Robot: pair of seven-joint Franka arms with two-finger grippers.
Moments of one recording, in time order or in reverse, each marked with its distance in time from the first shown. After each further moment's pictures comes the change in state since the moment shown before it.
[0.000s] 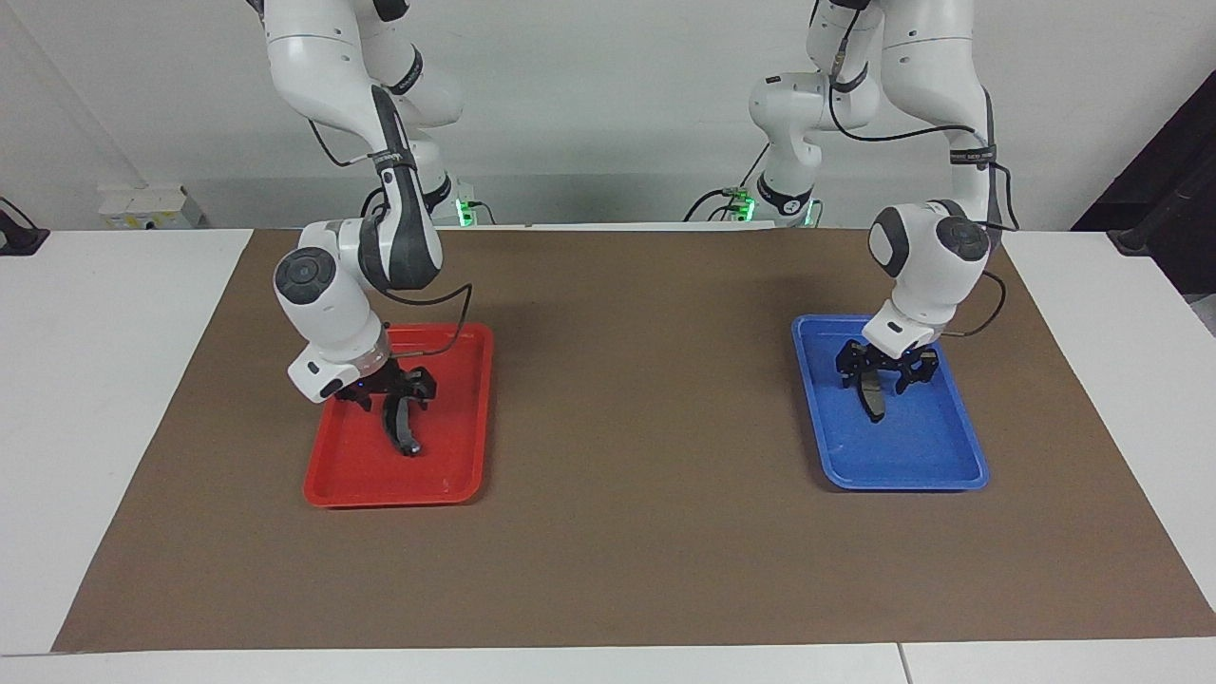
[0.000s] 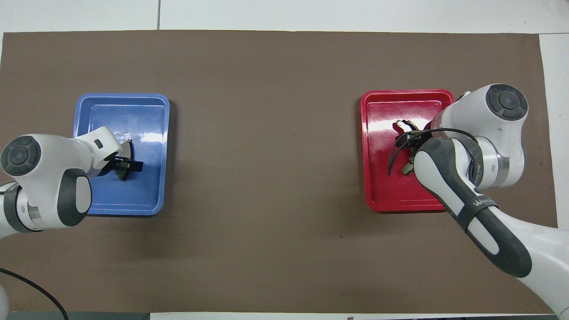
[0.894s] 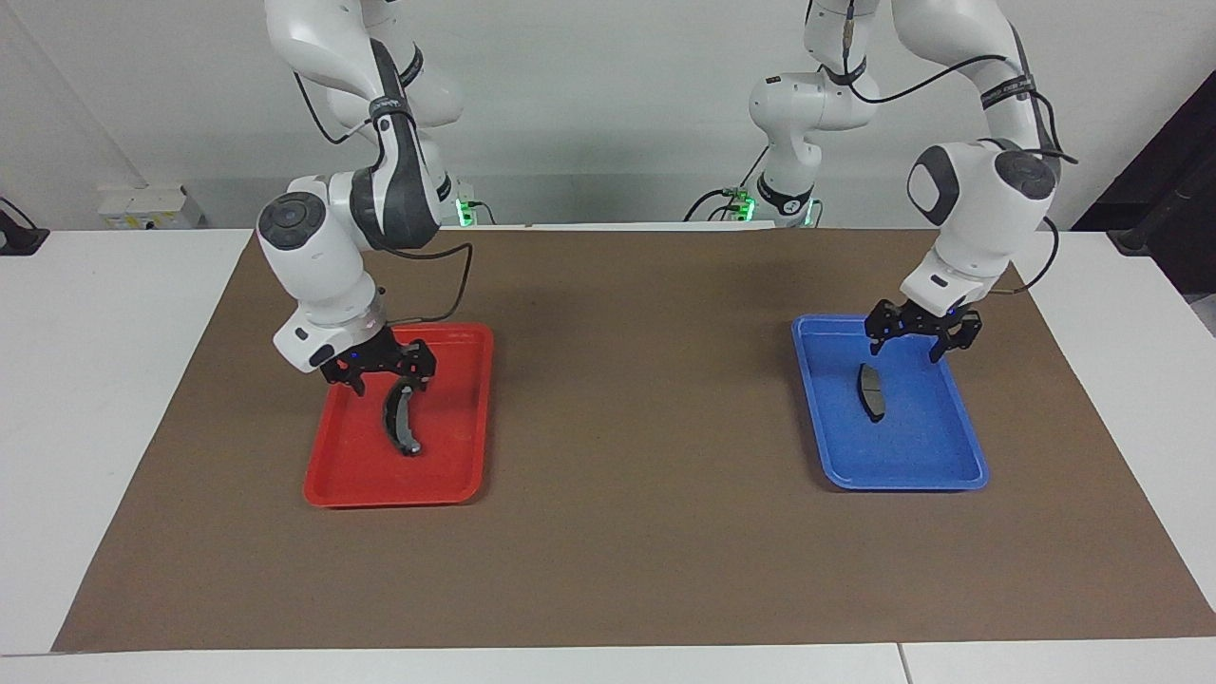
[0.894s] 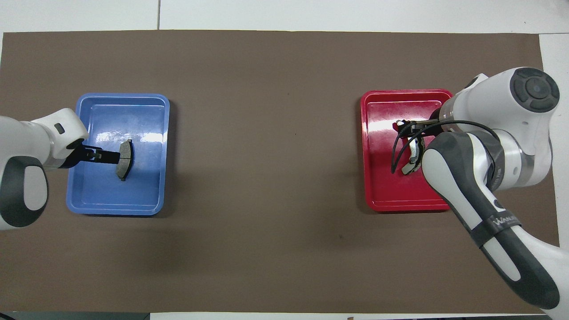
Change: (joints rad) left arm 0.012 -0.143 0.000 0.066 0.000 -0.191 0.013; right arm 0.034 -0.098 0.010 0.043 0.012 -0.051 0.001
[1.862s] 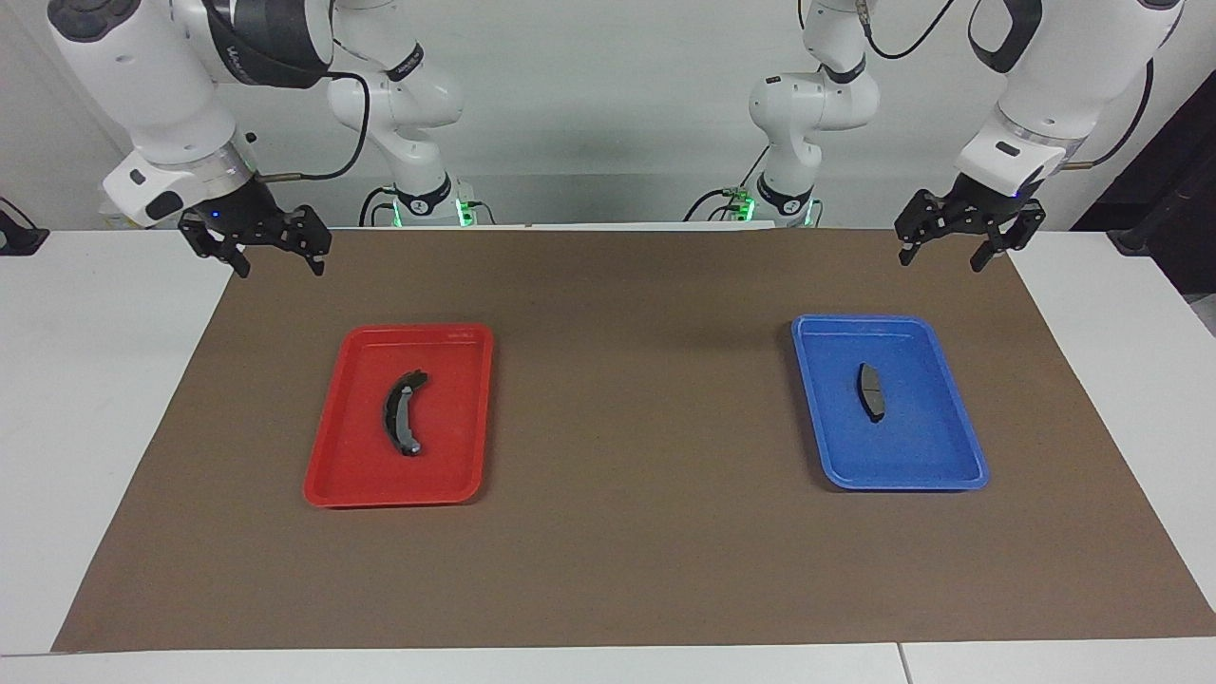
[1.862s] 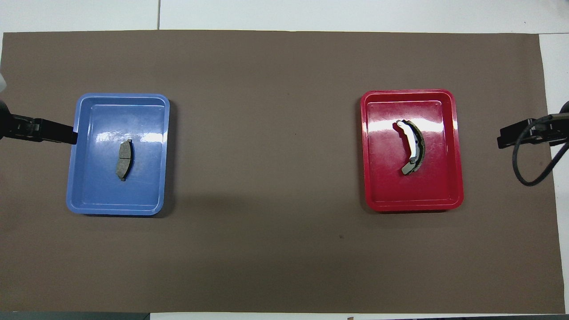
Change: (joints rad) left arm 0.001 -0.055 -0.075 0.598 -0.001 -0.730 -0.158; right arm -0.048 -0.190 -0.100 0.293 -0.048 -0.582 -0.131
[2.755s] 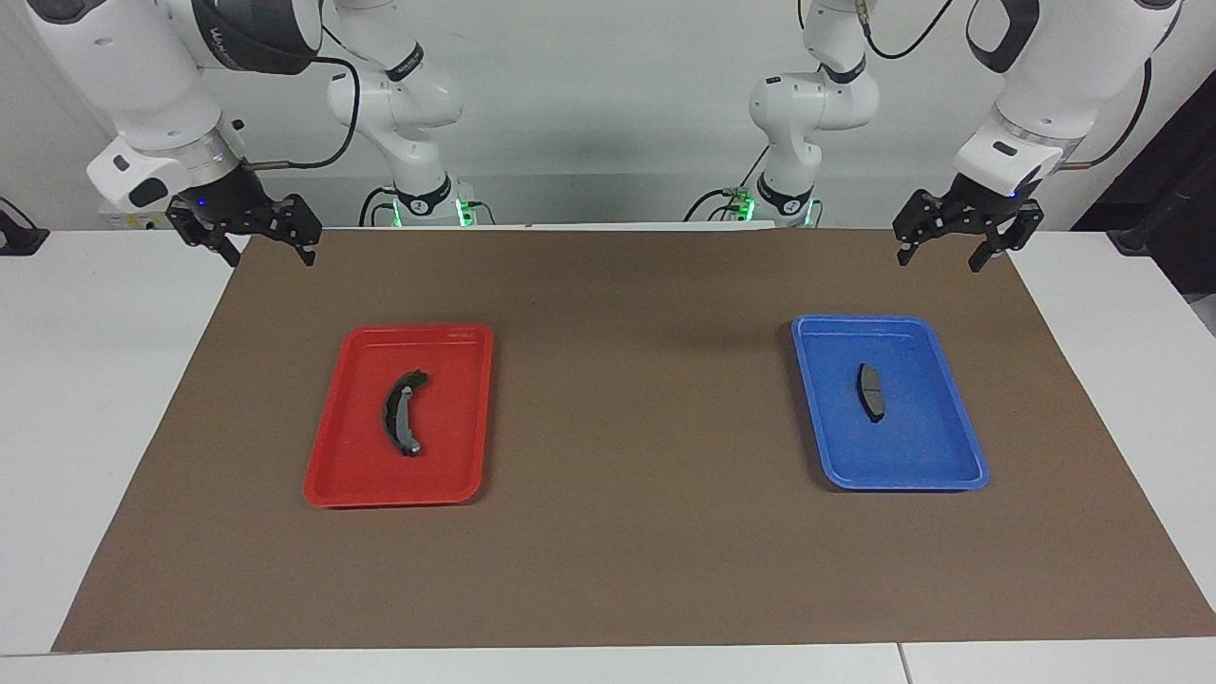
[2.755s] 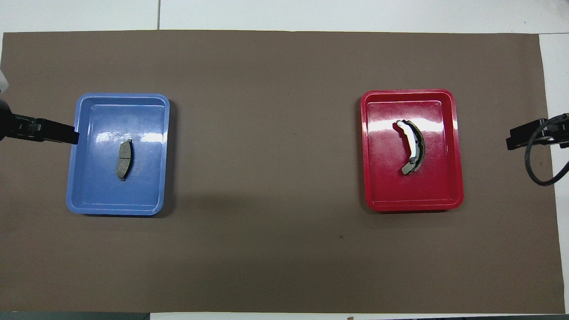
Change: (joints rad) left arm 0.005 0.000 -0.009 0.000 0.000 0.001 0.000; right arm 0.000 -0.004 -0.023 0.076 -0.001 -0.098 0.000
